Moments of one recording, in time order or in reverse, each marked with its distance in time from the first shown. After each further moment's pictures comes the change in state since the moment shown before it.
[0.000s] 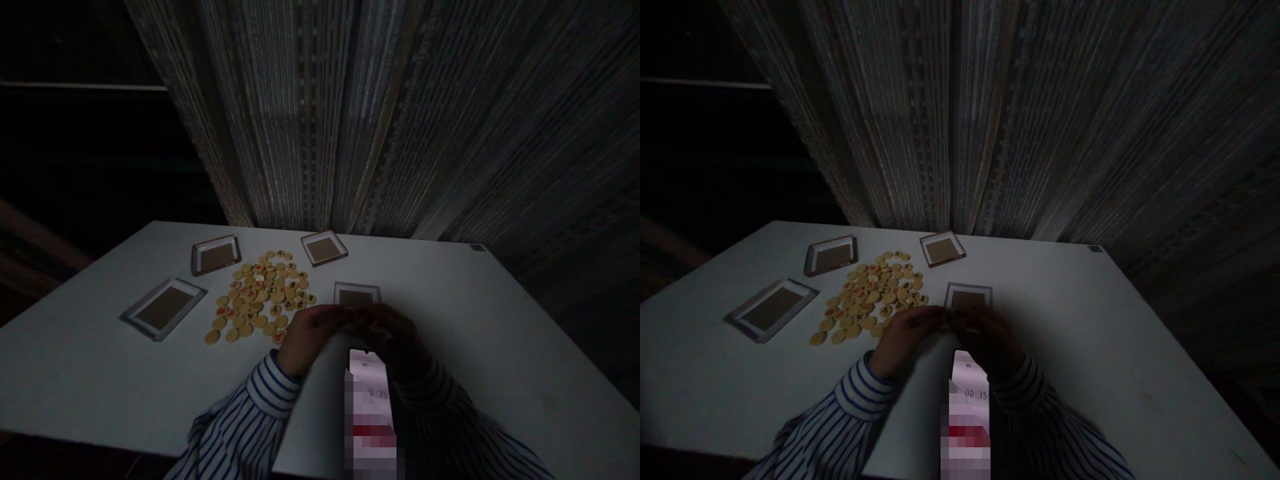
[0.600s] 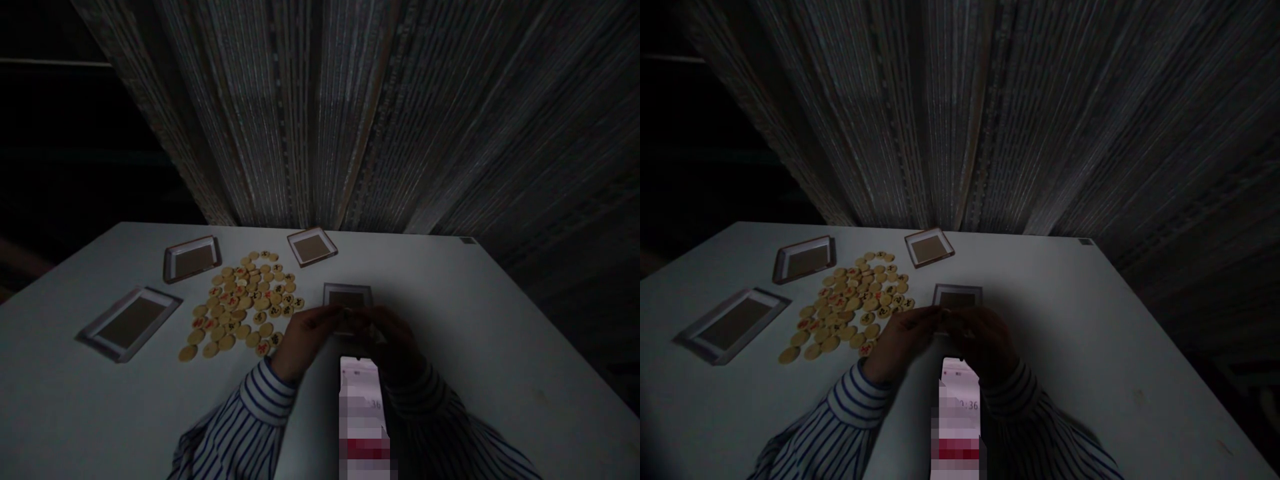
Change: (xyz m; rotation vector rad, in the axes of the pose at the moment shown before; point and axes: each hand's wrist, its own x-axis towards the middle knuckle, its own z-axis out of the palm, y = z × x) left_hand 0.021 -0.016 0.013 -0.006 -0.093 -0.011; right_hand -0.007 0.018 -0.001 -0.185 0.065 -0.019
